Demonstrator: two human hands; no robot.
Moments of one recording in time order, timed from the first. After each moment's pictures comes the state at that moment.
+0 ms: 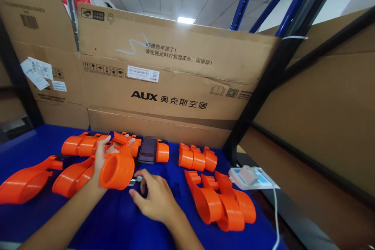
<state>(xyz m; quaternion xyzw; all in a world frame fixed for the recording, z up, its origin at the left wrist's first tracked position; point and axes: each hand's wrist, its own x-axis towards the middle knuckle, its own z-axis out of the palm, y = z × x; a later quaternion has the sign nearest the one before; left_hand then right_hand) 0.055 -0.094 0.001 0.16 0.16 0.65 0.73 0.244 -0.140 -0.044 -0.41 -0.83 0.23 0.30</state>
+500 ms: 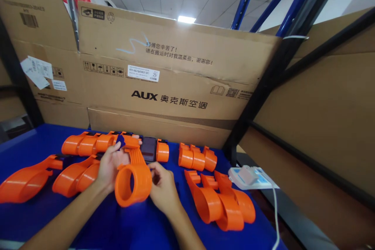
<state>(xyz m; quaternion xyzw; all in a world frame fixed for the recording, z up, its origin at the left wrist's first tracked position) 0.075 -0.102 -0.012 0.29 0.13 0.61 0.73 0.245 -0.131 -0.046 -0.40 -0.66 0.37 0.52</state>
